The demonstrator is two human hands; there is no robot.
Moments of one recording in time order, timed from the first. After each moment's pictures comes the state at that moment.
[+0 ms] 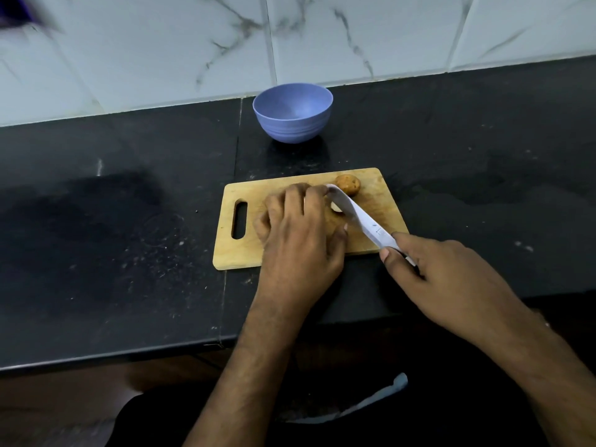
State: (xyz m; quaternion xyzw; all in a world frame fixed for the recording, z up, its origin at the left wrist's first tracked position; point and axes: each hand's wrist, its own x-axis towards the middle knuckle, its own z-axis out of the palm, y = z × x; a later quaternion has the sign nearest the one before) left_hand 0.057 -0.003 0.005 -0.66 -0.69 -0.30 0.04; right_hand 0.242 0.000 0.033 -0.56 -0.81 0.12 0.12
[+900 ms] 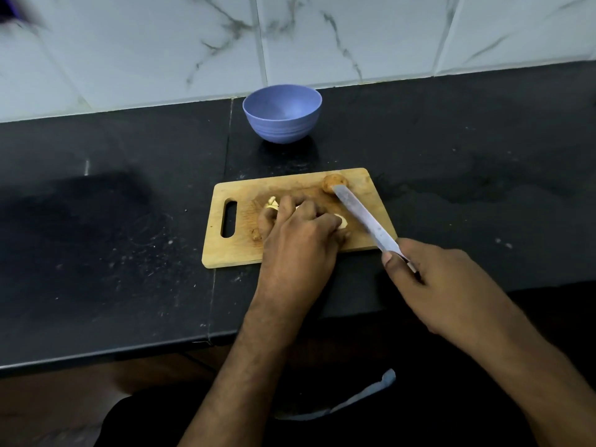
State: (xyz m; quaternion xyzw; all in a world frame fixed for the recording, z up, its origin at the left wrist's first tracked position) left_hand 0.066 -0.003 0.003 -0.69 -0.66 -0.29 0.06; right_hand 0.250 -0.019 0.040 -0.60 -0.76 0.20 0.14
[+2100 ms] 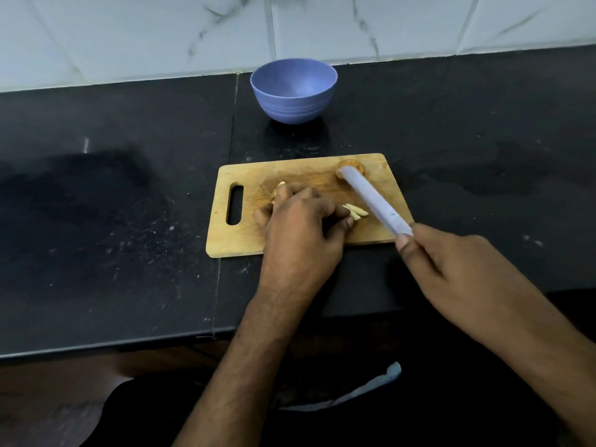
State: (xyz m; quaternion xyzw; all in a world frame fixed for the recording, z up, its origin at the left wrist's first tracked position) left_hand 0.056 0.001 0.007 -0.63 -0.69 -0.35 -0.07; right_hand 0.242 -0.007 0.042 -0.56 -0.80 0.15 0.11
